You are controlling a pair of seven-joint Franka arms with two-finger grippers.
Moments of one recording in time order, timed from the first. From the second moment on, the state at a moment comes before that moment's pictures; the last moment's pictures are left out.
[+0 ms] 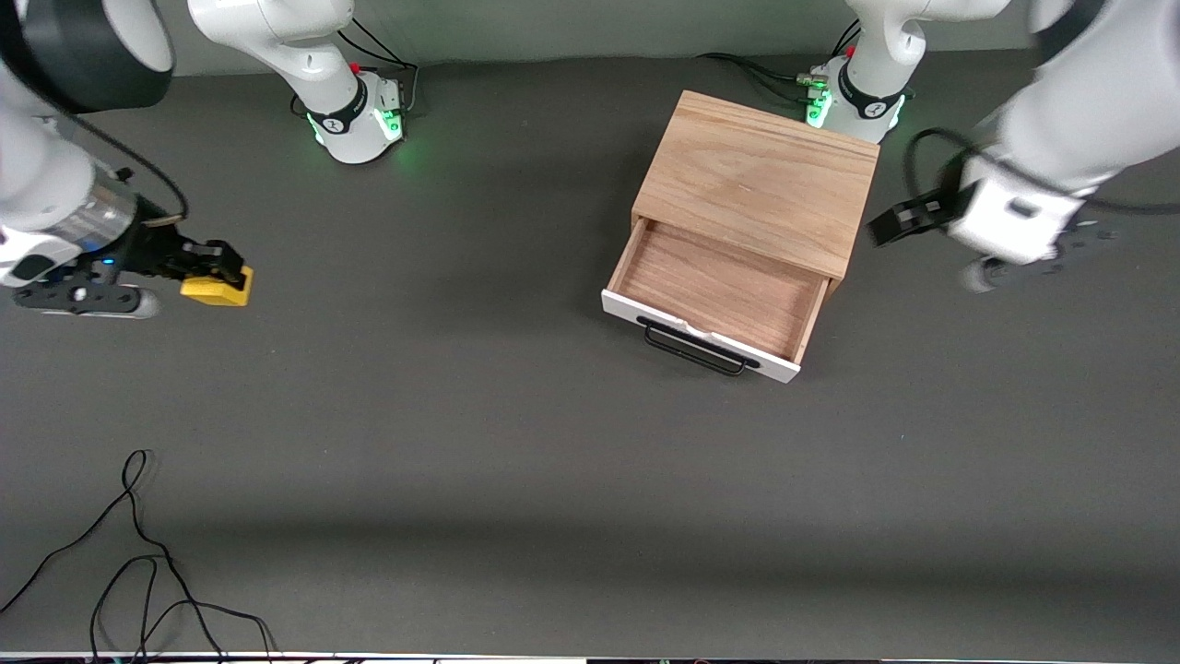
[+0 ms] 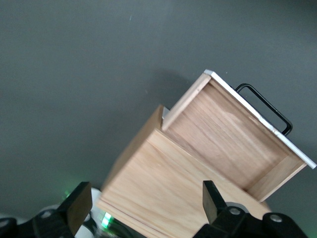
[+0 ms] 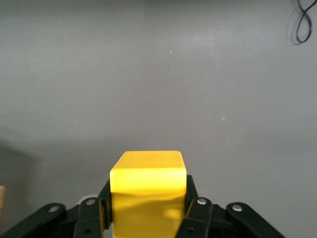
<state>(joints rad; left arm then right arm) -0.14 0.07 -0.10 -1.46 -0.04 1.36 -0.48 0.15 -0.03 0.00 -1.74 0.01 1.64 0.26</state>
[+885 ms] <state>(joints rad) -0.11 0.07 -0.12 -1.52 0.02 1.54 -0.11 0.67 0.19 0.01 -1.53 0.07 1.77 1.01</state>
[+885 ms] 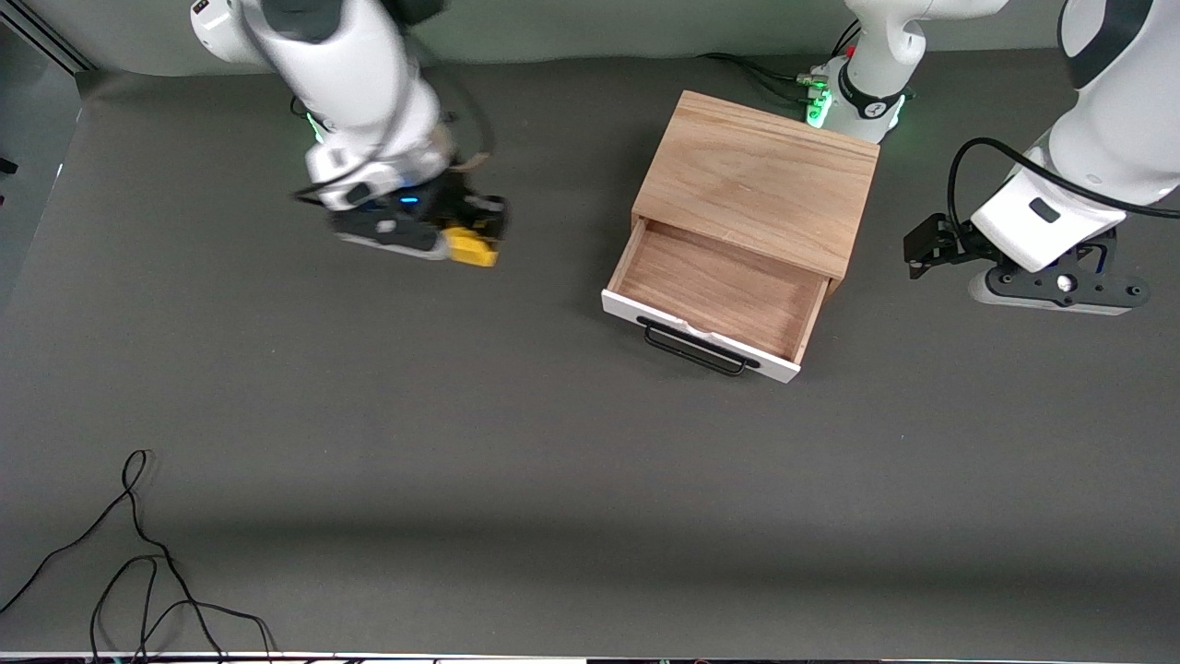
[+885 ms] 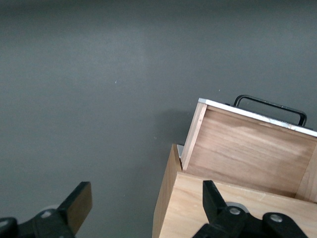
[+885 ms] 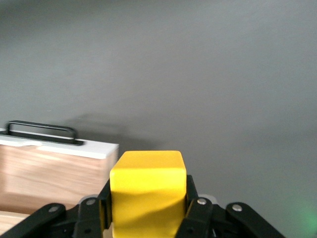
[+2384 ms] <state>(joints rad) -0.03 -0.01 -0.16 -1.62 0.03 1.50 -0.09 0.95 0.80 0.00 -1.08 0.00 1.89 1.43</state>
